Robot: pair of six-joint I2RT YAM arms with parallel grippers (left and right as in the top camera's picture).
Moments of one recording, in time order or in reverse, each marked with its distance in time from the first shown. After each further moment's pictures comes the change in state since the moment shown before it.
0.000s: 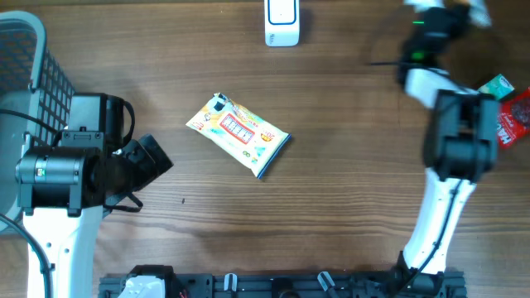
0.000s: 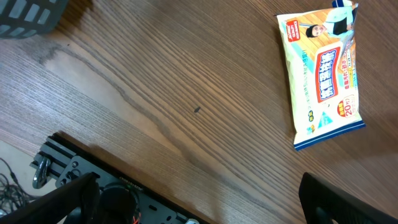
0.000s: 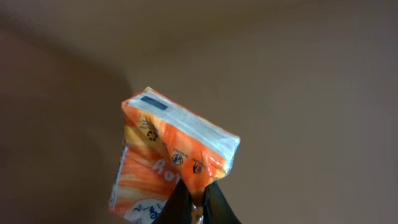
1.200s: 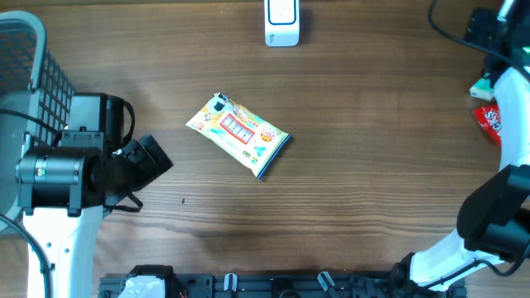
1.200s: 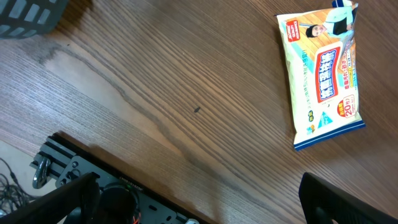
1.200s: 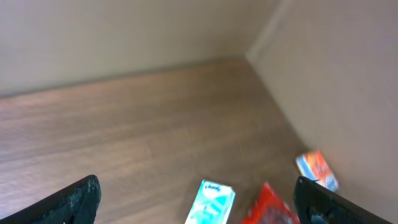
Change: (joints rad) left arm 0.000 0.000 0.000 0.000 0.000 0.000; right arm -0.155 -0.557 0.018 -1.182 -0.694 1.087
